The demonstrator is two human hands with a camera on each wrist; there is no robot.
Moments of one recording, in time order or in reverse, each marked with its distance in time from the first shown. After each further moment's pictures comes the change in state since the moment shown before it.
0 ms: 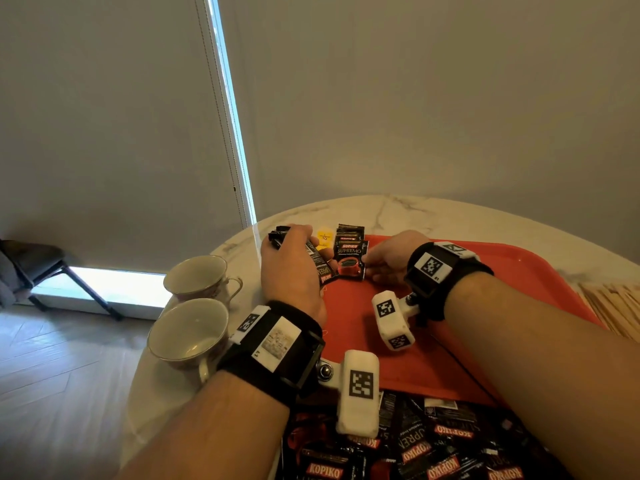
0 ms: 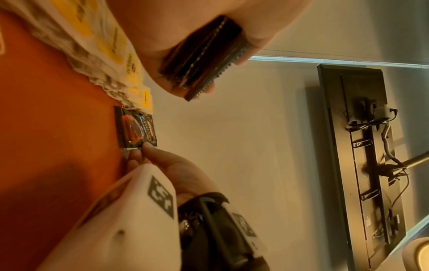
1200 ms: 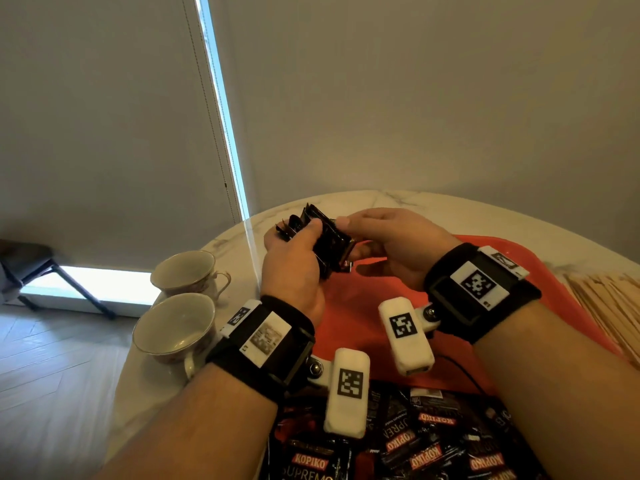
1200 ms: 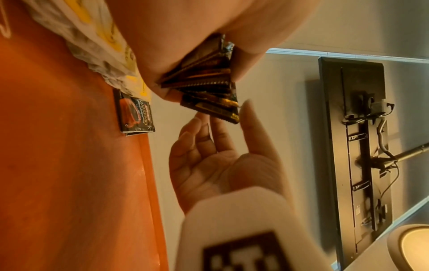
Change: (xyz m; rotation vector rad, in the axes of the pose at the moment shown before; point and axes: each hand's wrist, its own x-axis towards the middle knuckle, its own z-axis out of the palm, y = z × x) left_hand -0.010 -0.006 0.007 0.023 -0.101 -0.041; right_hand -0.079 -0.012 -0.019 0.208 -0.386 -0.348
